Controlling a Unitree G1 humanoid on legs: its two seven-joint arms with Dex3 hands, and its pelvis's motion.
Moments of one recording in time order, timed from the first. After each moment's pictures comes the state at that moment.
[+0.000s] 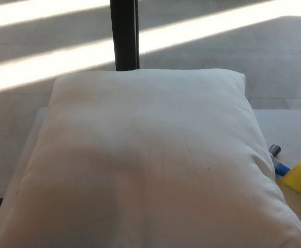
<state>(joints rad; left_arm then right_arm) -0.02 0.61 0.46 1.17 -0.28 -0.09 -0.33 -0.49 -0.66 0.35 0.93 -0.63 -0.08 -0.32</state>
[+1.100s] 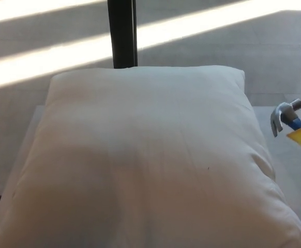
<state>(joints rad) -0.01 0.61 0.46 1.17 -0.28 -0.09 -0.33 -0.48 -0.50 -0.20 0.63 -0.25 0.13 0.03</state>
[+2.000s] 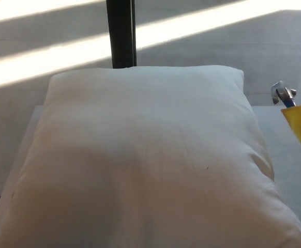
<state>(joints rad) 0.00 0.61 0.46 1.18 -0.28 -0.09 -0.33 -0.57 -0.44 -0.30 0.54 0.03 0.59 0.27</state>
